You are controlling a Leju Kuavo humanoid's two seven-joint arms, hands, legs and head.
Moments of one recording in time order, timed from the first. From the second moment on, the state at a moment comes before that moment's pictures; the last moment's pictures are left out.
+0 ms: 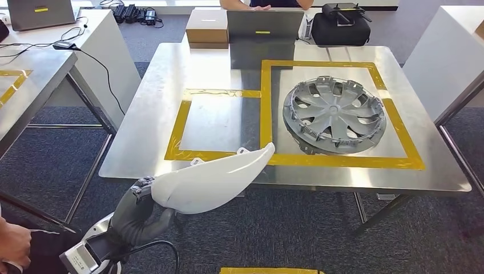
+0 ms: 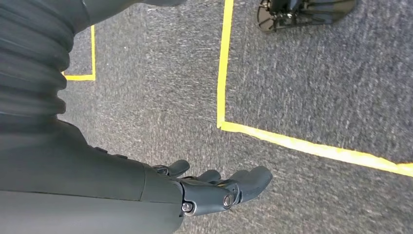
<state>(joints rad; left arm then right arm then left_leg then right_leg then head) -0.03 0.02 -0.22 -1.65 -0.20 -0.36 -0.69 -0.14 0.06 -1.00 -0.19 1.22 -0.25 -0.01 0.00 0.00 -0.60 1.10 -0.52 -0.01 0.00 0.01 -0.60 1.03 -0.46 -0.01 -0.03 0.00</state>
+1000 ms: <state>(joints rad) -0.02 0.03 -0.22 -1.61 -0.22 -0.32 -0.70 -0.14 0.07 -0.98 -0.19 1.29 -0.23 0.00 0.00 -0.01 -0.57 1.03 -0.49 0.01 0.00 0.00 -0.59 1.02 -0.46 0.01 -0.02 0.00</state>
